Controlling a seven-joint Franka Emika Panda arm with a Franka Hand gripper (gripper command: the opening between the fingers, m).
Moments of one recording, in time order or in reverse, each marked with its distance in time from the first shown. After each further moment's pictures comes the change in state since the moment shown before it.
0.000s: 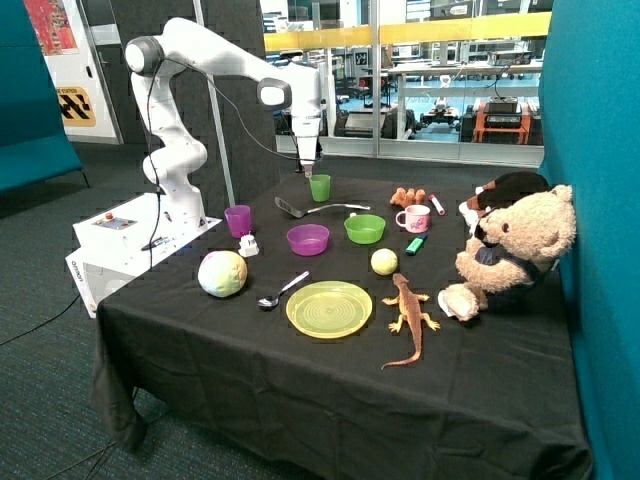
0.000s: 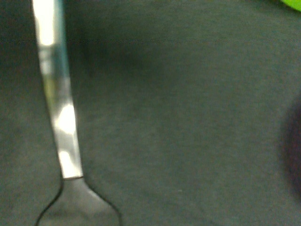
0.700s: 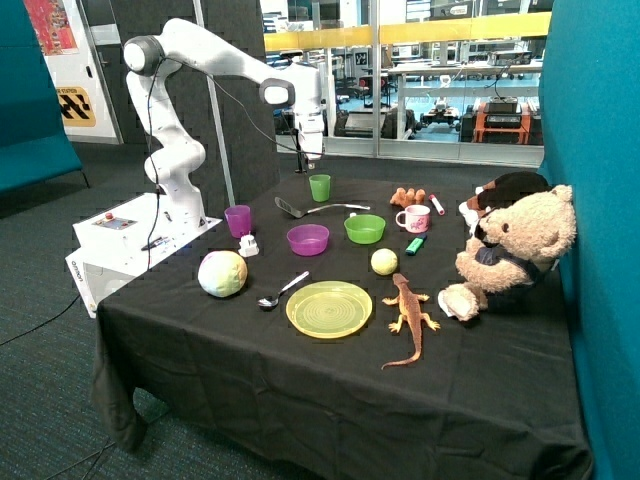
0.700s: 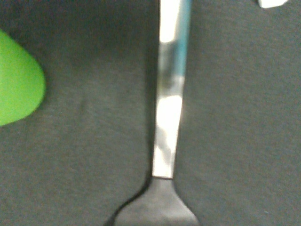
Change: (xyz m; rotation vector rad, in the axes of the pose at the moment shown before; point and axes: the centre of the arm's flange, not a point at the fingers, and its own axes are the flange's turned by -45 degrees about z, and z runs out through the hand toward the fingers) arm 0.004 -0.075 0.007 -0.002 0.006 -0.190
